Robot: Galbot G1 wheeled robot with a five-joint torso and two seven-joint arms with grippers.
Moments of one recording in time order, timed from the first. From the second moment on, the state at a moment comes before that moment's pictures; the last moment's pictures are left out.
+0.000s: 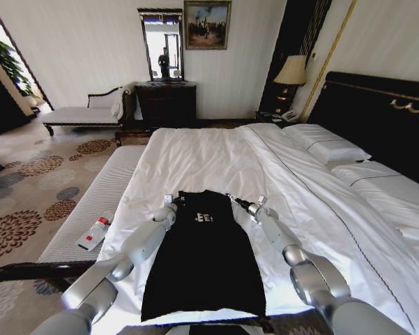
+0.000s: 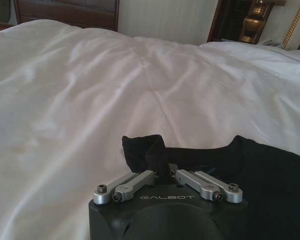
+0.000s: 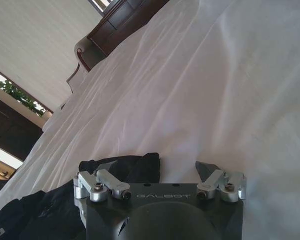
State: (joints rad) left arm 0.44 -1.29 0.22 -0.92 -0.83 0.13 -0.14; right arm -0.36 1.31 0.26 0.45 0.83 -0.29 -0.52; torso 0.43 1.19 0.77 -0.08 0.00
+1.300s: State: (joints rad) left arm 0.45 -1.32 0.19 -0.88 -0.80 0.12 -0.12; right arm -0.34 1.34 0.26 0.44 0.79 -0.26 -0.46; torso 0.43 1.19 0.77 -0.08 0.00
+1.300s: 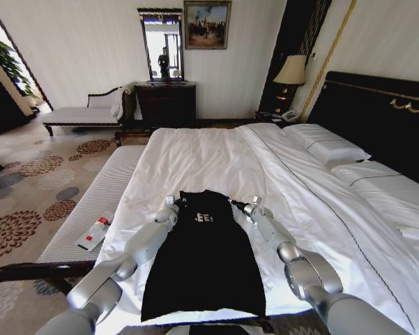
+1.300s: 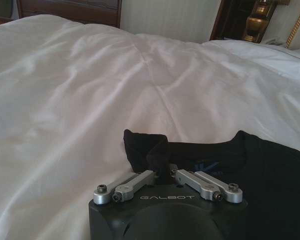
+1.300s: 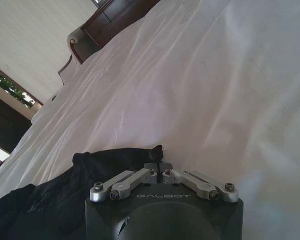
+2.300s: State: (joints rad) left arm 0.09 -1.31 0.28 -0.75 -1.01 0.09 -0.03; right arm -0.18 1.18 0.00 0.76 1.02 -0.14 -0.13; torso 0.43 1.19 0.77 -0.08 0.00
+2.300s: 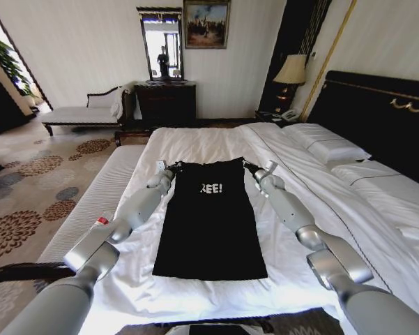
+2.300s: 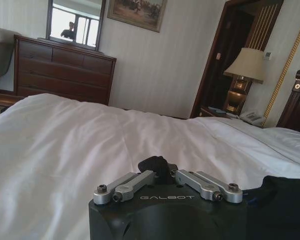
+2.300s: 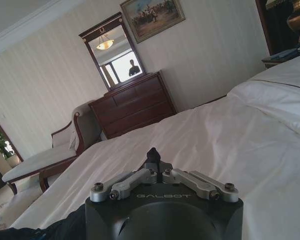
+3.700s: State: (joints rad) left arm 0.51 -1.08 0.17 -1.33 -0.98 0.06 -0.15; right arm -0.62 1.00 0.08 1.31 1.02 -0.11 -0.05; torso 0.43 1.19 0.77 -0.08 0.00
